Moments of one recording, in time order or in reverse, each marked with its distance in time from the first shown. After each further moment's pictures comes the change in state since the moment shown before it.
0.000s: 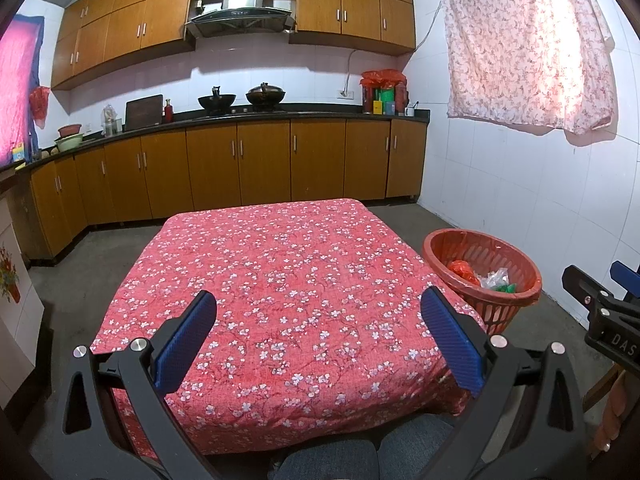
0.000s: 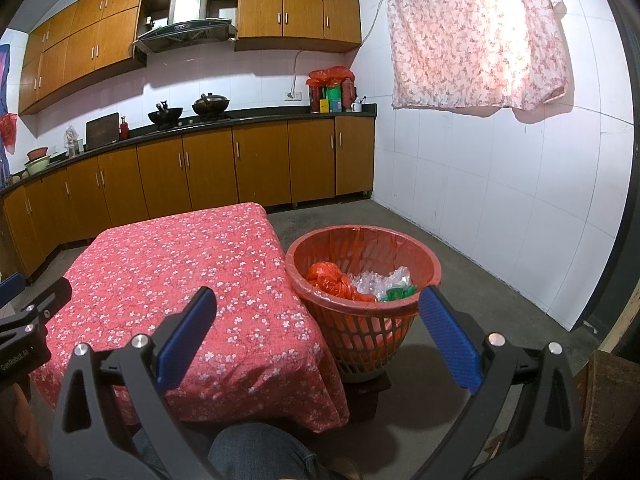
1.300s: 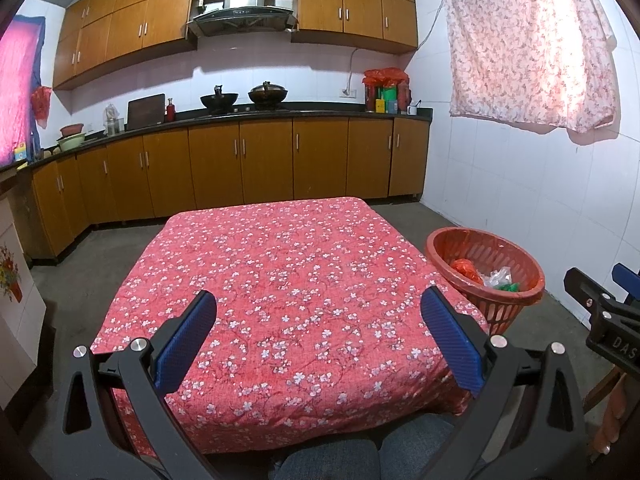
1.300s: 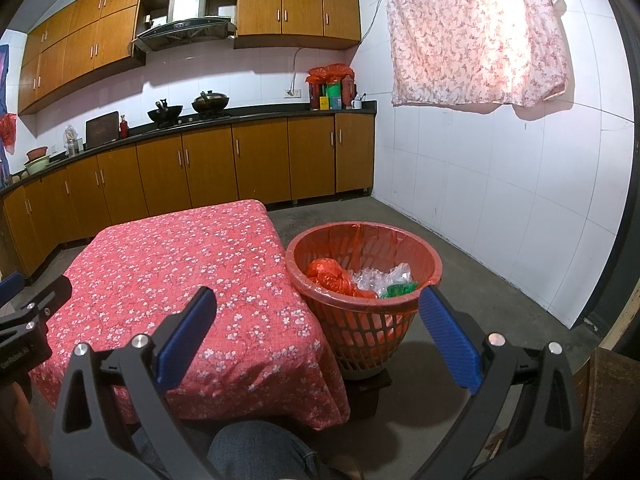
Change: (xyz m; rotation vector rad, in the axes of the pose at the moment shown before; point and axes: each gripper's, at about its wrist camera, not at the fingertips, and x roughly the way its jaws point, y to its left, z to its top) left arm 0.002 0.002 -0.001 0.000 0.010 0.006; right arm 0.001 -0.001 0.000 0.002 0.006 0.000
